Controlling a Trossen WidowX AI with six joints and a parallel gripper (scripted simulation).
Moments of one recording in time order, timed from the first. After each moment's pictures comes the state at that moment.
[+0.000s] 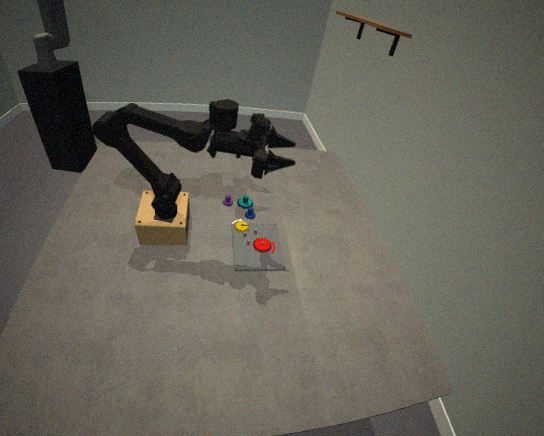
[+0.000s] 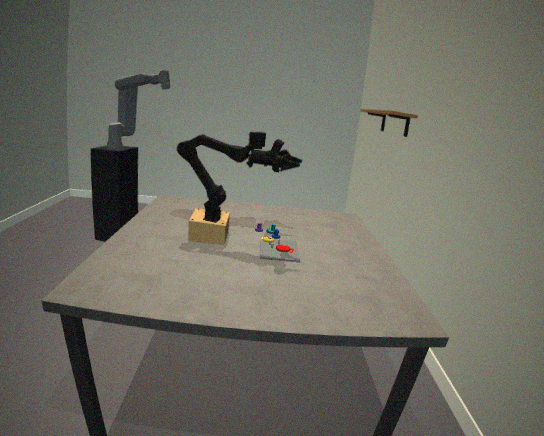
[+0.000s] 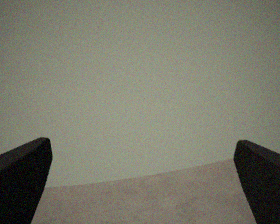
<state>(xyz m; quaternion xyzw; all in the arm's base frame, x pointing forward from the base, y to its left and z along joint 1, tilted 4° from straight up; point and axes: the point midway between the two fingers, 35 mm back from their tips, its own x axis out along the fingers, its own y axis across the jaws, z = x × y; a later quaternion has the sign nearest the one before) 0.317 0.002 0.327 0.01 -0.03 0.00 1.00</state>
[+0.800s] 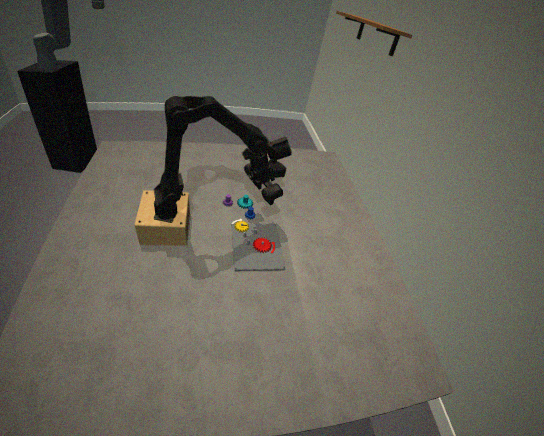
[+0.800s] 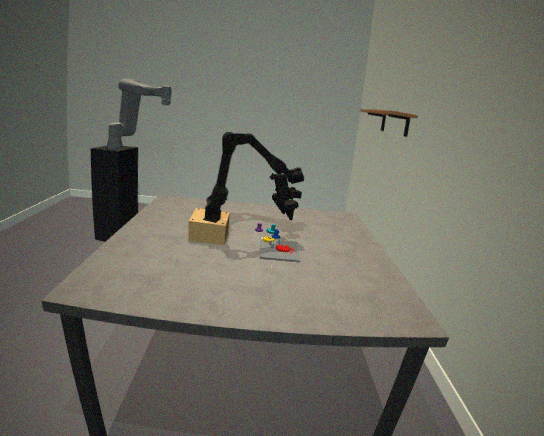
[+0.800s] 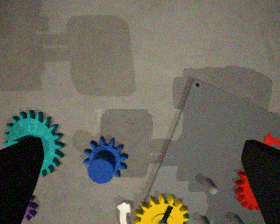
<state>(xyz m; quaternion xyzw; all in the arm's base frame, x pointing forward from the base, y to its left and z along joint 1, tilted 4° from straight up) 0.314 0.149 0.066 -0.18 0.55 0.20 0.79</state>
